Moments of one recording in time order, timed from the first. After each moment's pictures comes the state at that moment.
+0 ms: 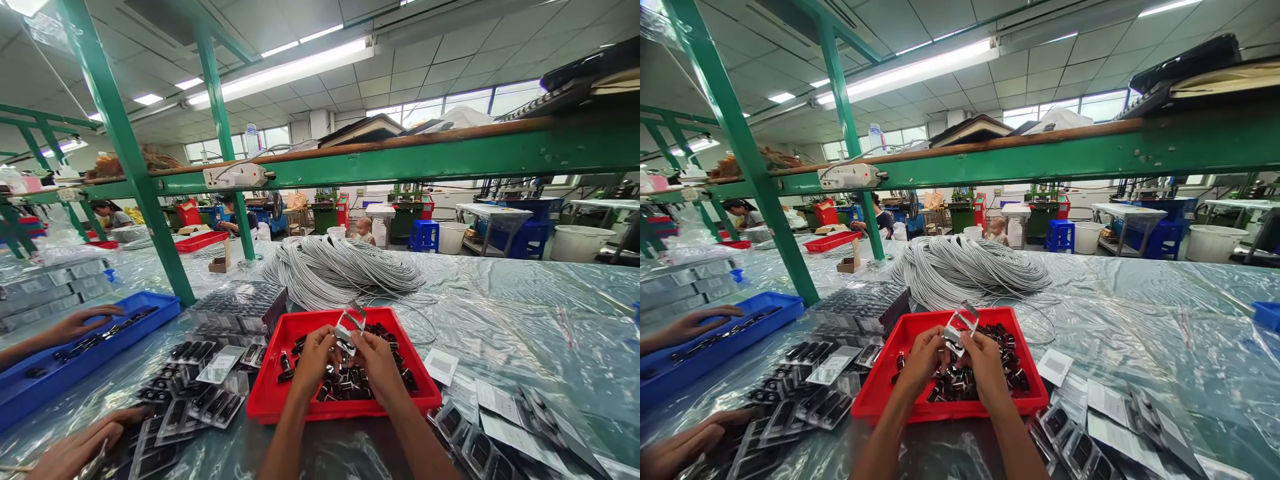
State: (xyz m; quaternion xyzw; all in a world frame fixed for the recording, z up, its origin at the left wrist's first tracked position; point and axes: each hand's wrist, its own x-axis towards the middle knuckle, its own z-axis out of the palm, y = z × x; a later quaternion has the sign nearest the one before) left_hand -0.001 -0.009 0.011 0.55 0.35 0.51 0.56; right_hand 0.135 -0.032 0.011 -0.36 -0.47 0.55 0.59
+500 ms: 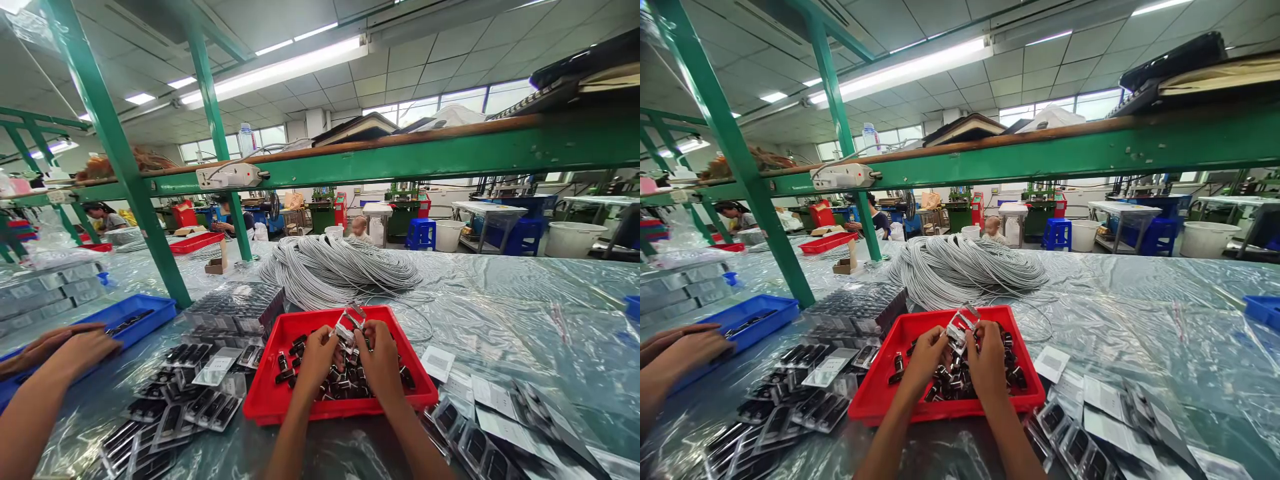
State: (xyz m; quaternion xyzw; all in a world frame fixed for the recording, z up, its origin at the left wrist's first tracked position) left_hand 0.009 -0.004 0.008 0.57 0.42 0.50 0.49; right_hand 0.144 -0.029 0.001 -0.54 -0.60 0.12 0.59
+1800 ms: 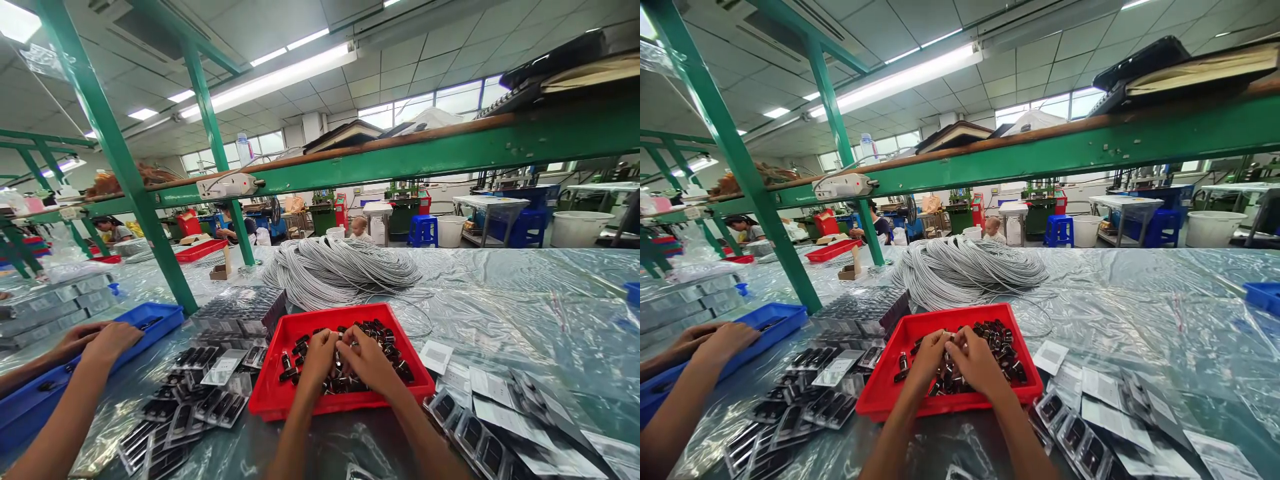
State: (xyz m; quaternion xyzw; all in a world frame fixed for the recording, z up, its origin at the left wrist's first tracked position) left_hand 0.009 -0.010 0.010 0.57 0.46 0.47 0.48; right_hand 0.147 -0.034 0.007 -0.39 -0.64 0.44 0.50
